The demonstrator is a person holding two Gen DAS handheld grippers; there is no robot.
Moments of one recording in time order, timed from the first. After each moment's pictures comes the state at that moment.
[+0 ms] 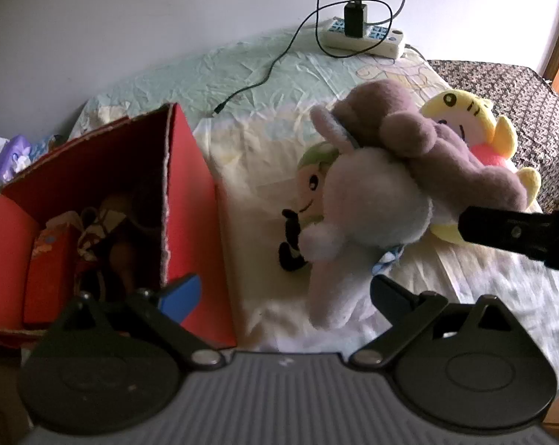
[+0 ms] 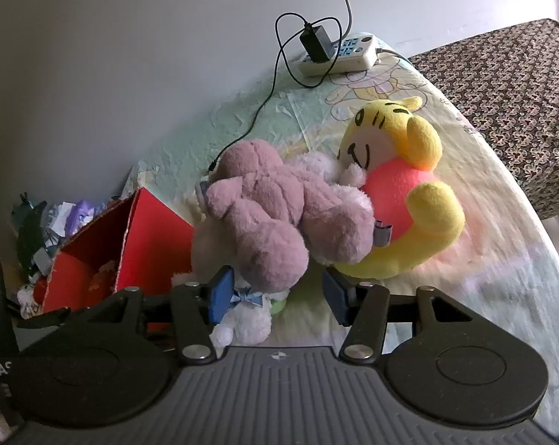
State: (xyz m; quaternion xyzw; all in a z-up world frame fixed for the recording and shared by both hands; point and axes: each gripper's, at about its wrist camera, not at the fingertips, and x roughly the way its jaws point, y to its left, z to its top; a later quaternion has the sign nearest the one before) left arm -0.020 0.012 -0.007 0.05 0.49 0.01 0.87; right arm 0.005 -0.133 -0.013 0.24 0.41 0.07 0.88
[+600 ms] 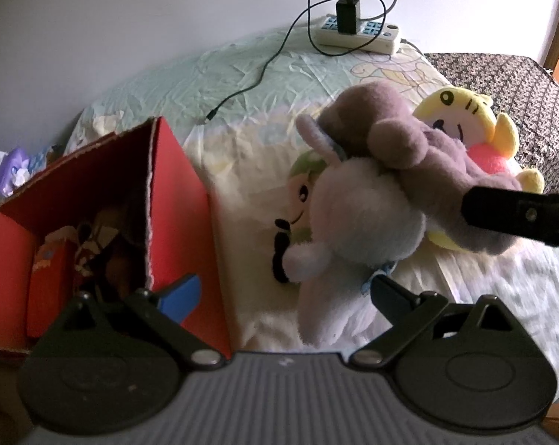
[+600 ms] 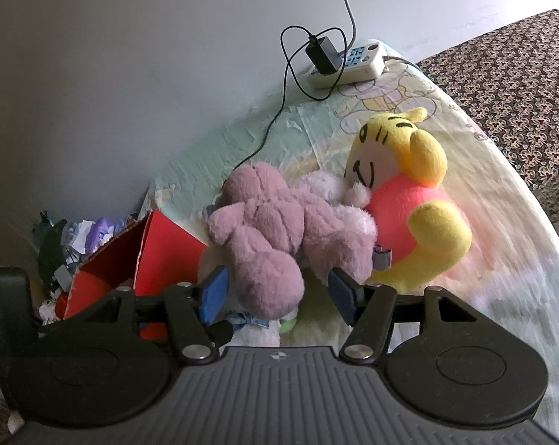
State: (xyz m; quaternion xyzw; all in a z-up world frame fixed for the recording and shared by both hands) left arm -0.006 0.000 -0.008 0.08 0.49 0.01 0.87; right arm 0.011 -0.152 -0.013 0.28 0.39 0.10 0.87
